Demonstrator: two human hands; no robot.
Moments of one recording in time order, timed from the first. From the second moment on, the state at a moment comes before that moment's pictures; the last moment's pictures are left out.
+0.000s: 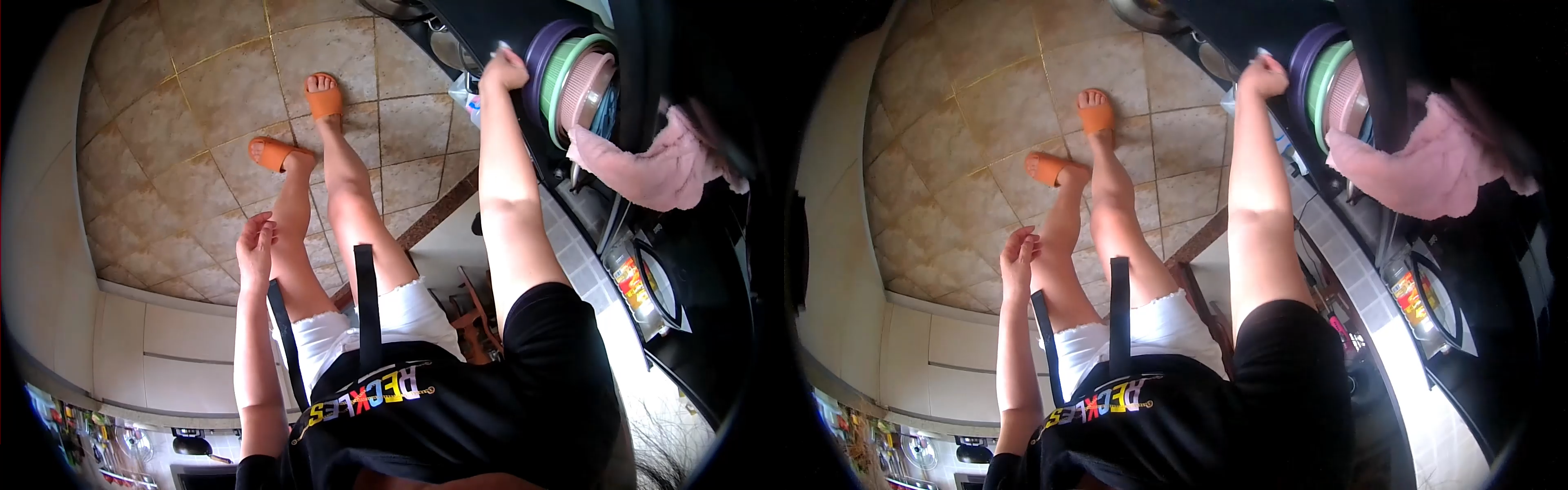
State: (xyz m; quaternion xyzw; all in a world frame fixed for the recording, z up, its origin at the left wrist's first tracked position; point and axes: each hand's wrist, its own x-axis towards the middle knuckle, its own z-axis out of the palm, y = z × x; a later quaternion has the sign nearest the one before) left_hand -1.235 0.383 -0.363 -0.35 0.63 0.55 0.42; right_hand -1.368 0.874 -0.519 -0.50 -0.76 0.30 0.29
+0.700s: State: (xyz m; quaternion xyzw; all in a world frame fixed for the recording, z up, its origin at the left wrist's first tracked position) left_hand -1.235 0.383 -0.361 -0.35 0.64 0.53 0.43; right_hand -1.252 0.962 -0.503 -0.63 -0.68 0.31 0.22
